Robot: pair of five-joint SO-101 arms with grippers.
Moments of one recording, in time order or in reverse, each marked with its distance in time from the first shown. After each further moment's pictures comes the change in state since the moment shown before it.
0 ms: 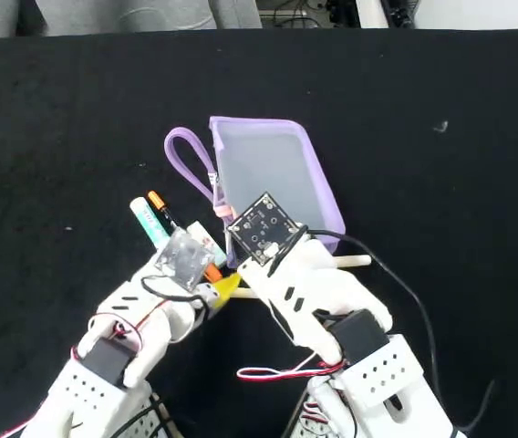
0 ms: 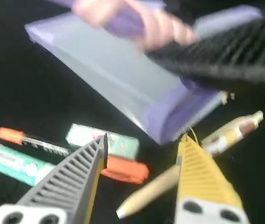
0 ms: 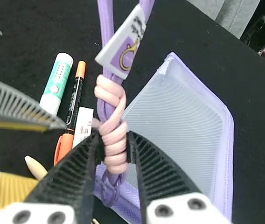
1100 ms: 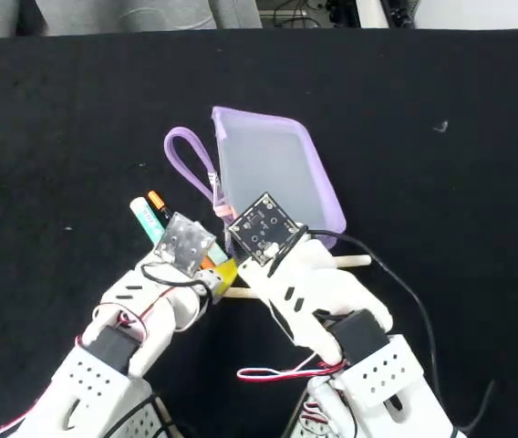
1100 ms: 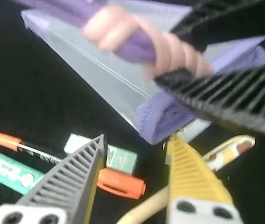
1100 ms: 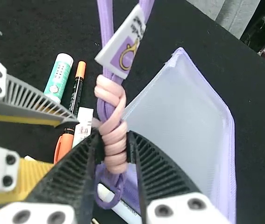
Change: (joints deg) left arm 0.0 9.7 -3.6 -10.9 3.2; right arm 0.0 0.0 0.0 0.0 -0.1
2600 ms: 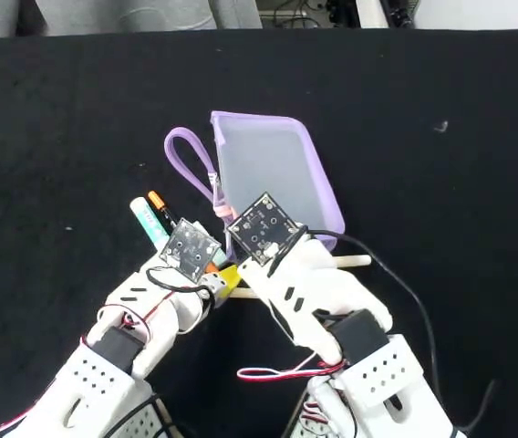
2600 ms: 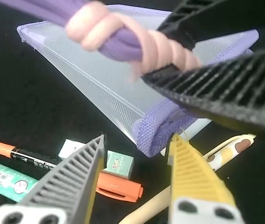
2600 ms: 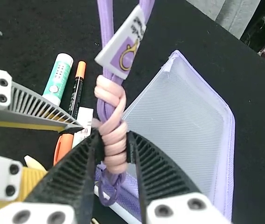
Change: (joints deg) left arm 1.1 3.8 1.8 -4.9 -1.1; right arm 0.0 0.0 0.0 0.0 0.1
